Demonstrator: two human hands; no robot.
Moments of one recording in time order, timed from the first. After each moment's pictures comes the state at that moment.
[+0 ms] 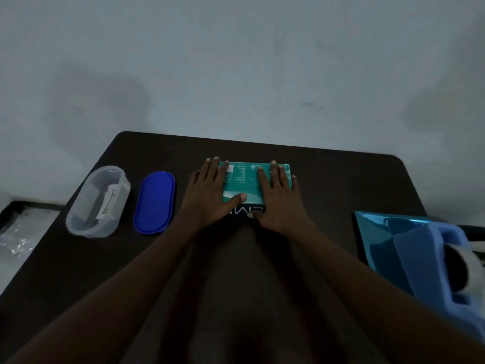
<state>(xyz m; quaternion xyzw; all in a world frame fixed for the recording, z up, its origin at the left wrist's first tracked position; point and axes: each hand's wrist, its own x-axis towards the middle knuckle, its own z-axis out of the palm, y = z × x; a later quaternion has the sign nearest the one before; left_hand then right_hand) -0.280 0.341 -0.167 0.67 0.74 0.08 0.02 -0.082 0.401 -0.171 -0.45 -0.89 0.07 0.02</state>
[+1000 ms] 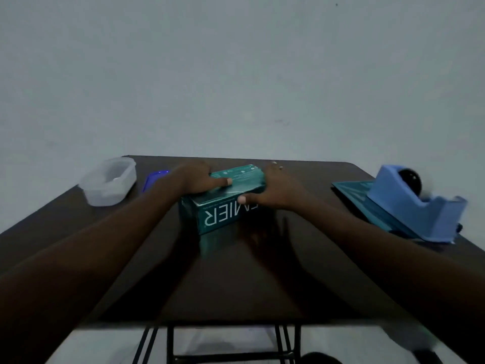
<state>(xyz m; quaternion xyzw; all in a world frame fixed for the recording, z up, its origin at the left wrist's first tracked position) -0.299 0.251 -0.159 0.70 0.70 0.12 0.01 -0.071 0.256 -0.163 -0.48 -0.86 0.03 0.16</state>
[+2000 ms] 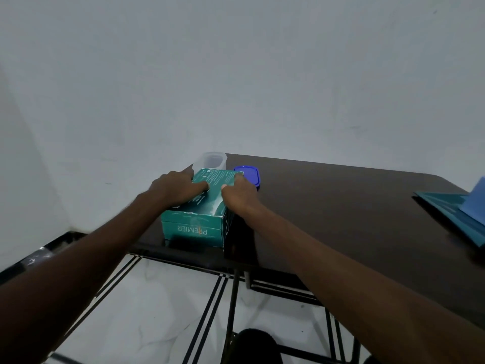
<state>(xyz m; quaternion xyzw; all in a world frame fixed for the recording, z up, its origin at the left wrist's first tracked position) -0.433 0.036 -0.159 0.51 0.85 0.14 0.02 -0.283 0.099 -0.177 -0.44 -0.78 0.35 0.29</state>
